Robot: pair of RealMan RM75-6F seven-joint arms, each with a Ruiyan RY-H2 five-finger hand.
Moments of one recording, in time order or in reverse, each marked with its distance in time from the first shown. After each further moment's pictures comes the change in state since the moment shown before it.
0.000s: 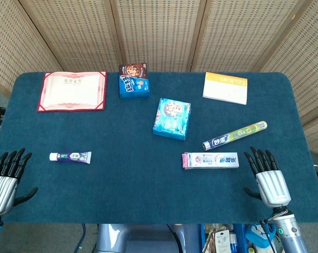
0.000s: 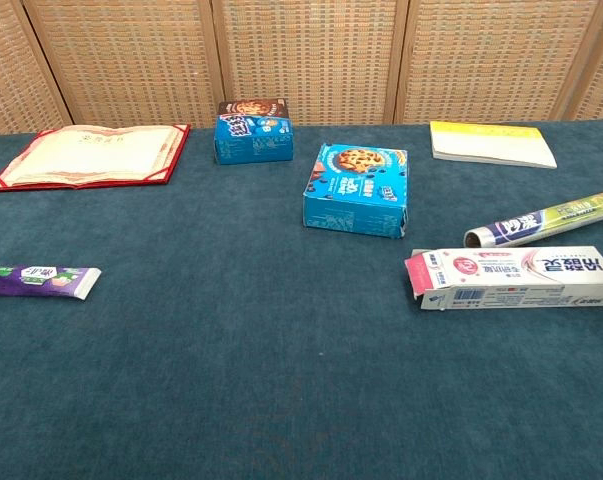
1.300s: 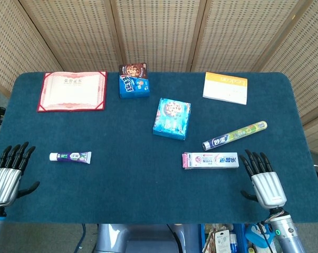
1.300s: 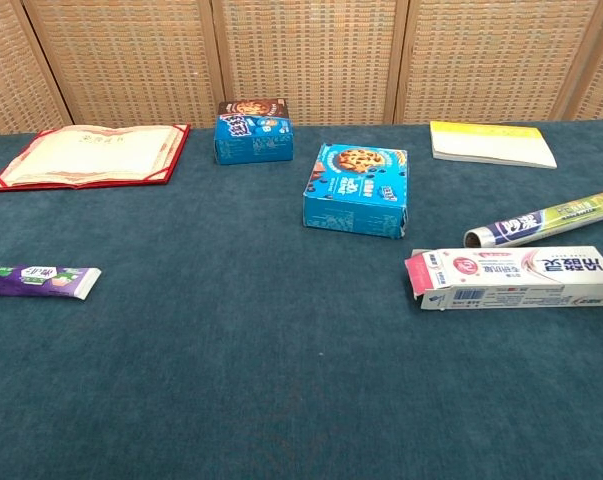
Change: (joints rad) left arm -0.058 0.041 -0.044 -0.060 -0.077 -0.105 0.043; right arm 0.008 0.000 -0.019 -0.014 -0.004 -0.035 -0.011
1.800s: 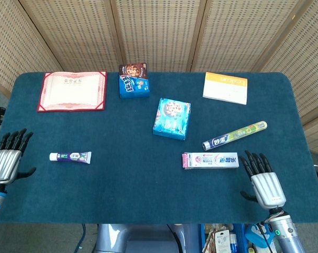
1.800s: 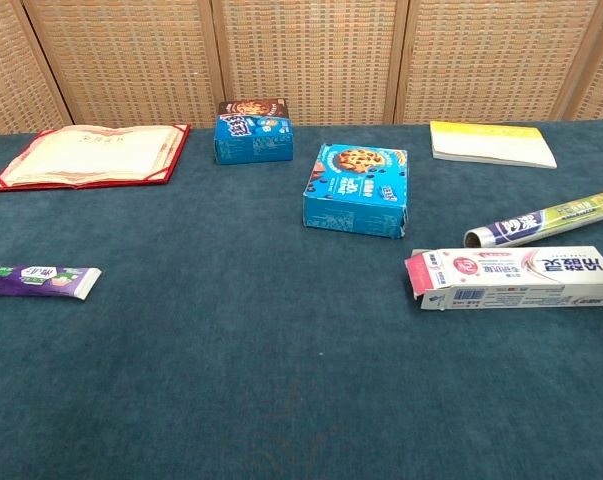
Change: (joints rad) left arm -0.136 0.027 -0.090 0.047 -0.250 -0.273 0.040; right arm 0.002 0.002 -0.003 -0.009 0.012 -0.017 -0.010
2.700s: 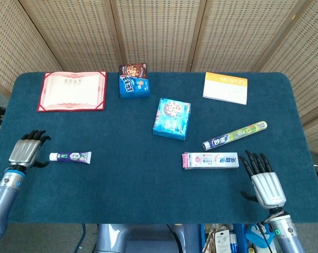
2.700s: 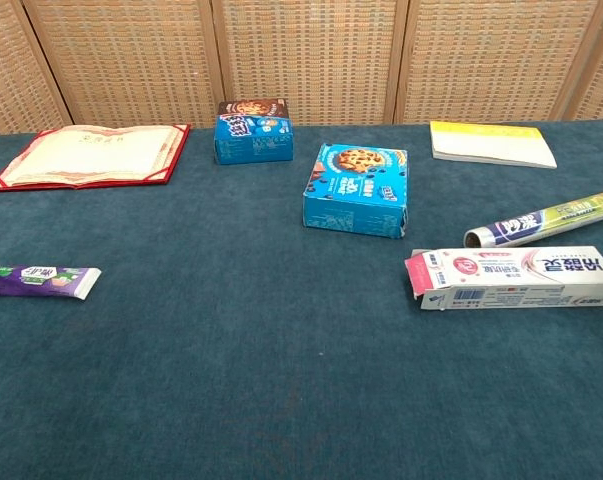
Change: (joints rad) left arm -0.191 -0.102 -0.002 0.153 -0.199 -0.281 0.072; right arm -0.001 0.001 0.003 -0.002 0.008 0.001 0.004
